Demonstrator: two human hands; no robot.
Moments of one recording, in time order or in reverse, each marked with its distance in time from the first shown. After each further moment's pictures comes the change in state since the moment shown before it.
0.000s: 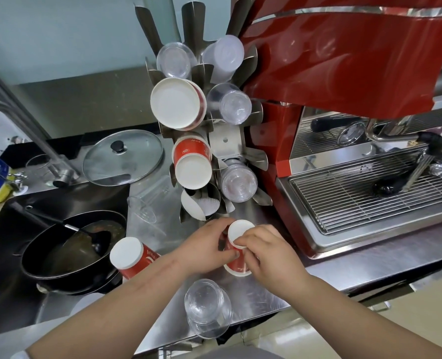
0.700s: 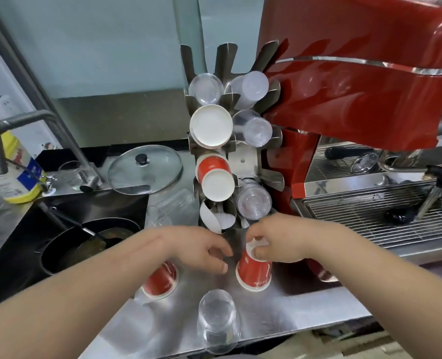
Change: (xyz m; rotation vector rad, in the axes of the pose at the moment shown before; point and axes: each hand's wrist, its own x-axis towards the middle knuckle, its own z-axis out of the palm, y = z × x) left_hand -0.032 0.043 -0.090 0.442 -0.504 -0.101; right_hand 0.095 -0.047 -0.076 -0.369 -0.854 0.073
